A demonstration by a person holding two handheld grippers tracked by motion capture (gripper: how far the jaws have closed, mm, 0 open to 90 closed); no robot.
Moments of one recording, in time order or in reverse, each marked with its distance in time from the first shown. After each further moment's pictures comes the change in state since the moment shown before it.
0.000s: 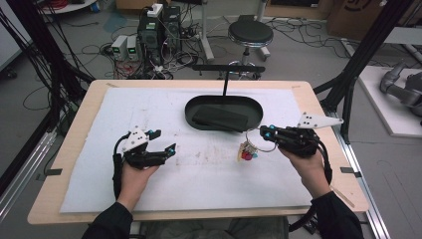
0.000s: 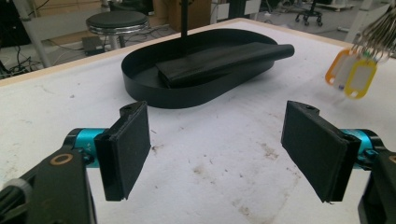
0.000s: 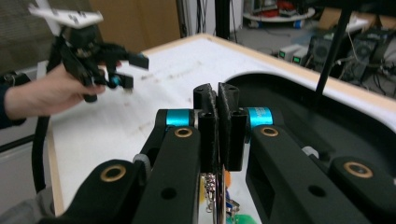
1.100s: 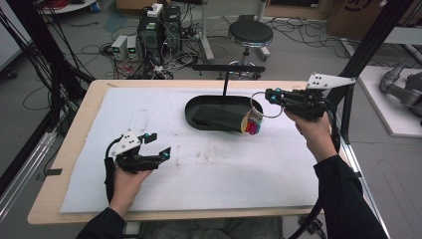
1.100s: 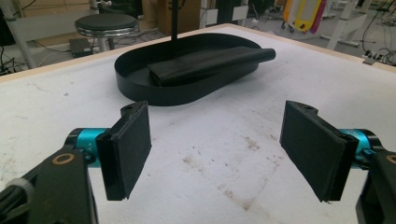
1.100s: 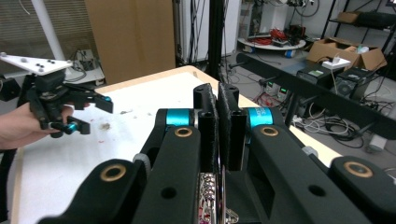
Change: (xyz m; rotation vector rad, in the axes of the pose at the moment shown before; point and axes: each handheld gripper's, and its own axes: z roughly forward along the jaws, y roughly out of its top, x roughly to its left) left arm 0.002 -0.003 -0.022 -0.020 -0.053 -0.024; right arm -0.045 0.075 0.001 -0.058 -0.008 -0.091
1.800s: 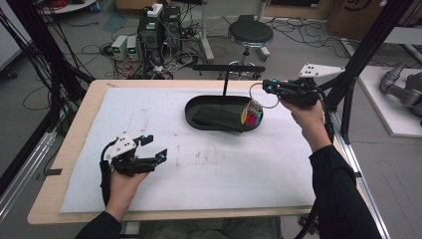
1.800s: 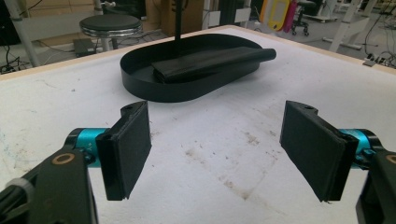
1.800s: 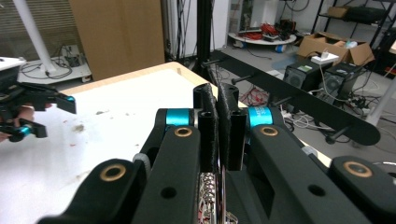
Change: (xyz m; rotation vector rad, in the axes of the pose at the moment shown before) left arm 0.000 -0.003 -0.010 -0.007 0.010 -0.011; right arm -0.032 0.002 0.024 0.020 -0.034 0.001
